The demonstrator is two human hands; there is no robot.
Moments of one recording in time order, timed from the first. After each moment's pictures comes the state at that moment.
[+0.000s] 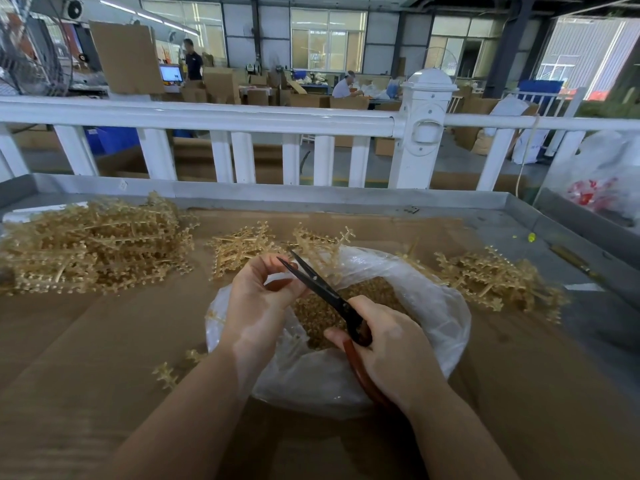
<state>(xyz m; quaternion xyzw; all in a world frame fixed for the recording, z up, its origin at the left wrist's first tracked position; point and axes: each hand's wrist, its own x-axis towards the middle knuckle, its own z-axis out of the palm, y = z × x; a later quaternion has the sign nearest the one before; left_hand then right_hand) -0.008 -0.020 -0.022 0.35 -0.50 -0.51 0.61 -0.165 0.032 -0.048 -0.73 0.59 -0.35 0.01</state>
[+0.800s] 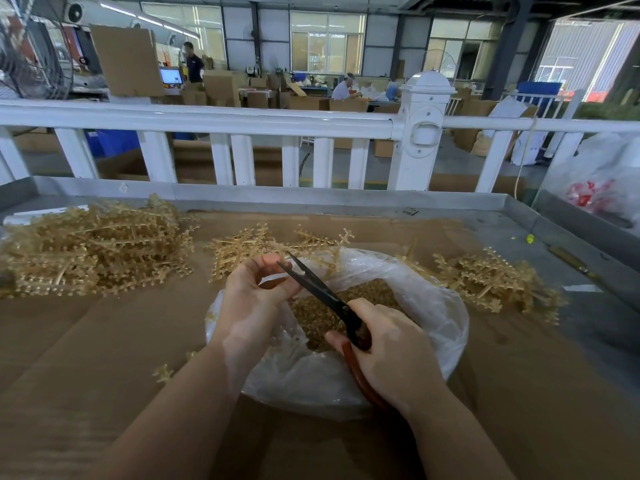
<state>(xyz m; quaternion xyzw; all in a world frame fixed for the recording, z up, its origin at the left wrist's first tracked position) 0.001 -0.028 -0.022 0.41 -0.49 -0.52 0.57 -0.166 0.033 -0.053 -0.72 0.61 -0.34 -0.03</state>
